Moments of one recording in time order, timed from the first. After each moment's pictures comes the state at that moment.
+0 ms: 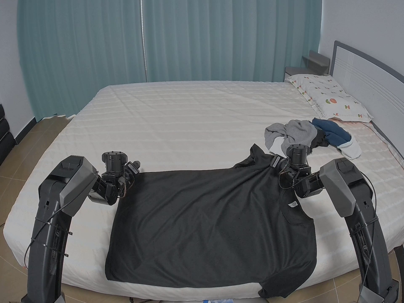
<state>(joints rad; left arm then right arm) -0.08 2.73 -1.63 -0.68 0.13 -0.77 0.16 2.84 -1.89 -0.68 -0.14 0.49</state>
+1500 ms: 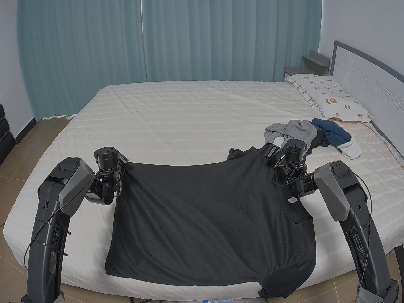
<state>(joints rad) -0.03 2.76 -1.66 -0.89 0.31 -0.76 0.18 2.89 -2.00 -0.84 -0.14 0.51</state>
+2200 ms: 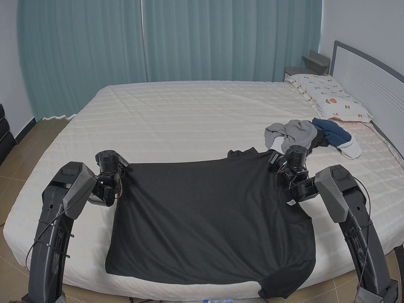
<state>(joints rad) -0.02 2.82 -1.74 -0.87 0.30 -0.72 0.15 2.93 -2.00 -0.84 -0.15 0.47</state>
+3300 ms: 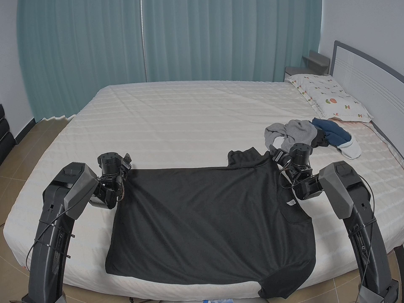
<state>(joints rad) -0.04 2.81 -1.69 -0.89 0.30 -0.72 0.14 2.88 -1.93 -0.86 -0.18 0.47</state>
